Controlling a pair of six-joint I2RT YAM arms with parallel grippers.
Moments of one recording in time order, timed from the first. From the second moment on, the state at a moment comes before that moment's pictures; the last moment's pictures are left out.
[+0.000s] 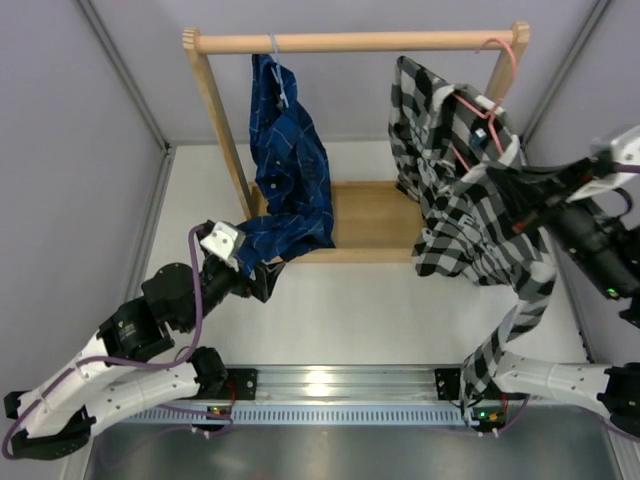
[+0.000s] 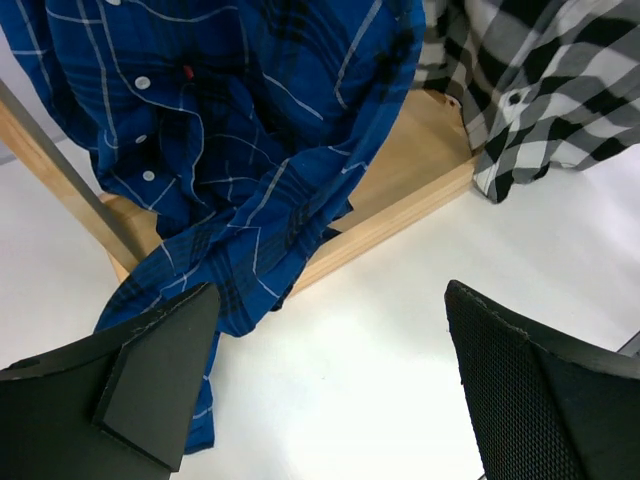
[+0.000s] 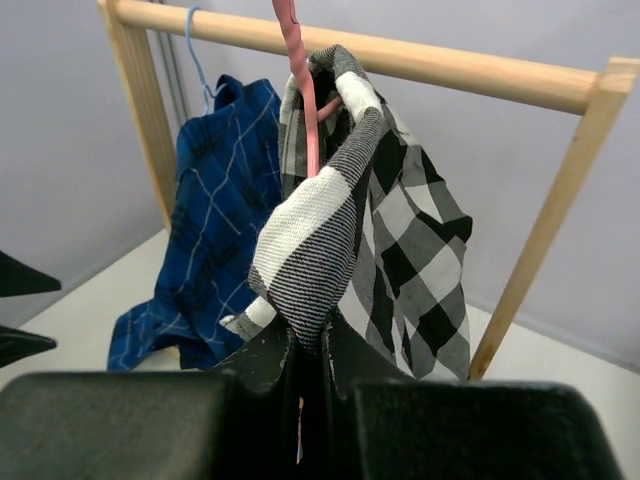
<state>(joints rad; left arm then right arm) -1.01 0.55 0.94 -0.54 -0.40 -0.08 1.01 0.83 1.79 -0.74 0.43 -0.11</state>
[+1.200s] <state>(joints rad) -0.59 0.48 0.87 -0.50 -0.24 -0.10 1.00 0.82 1.29 -0.22 0.58 -0.11</state>
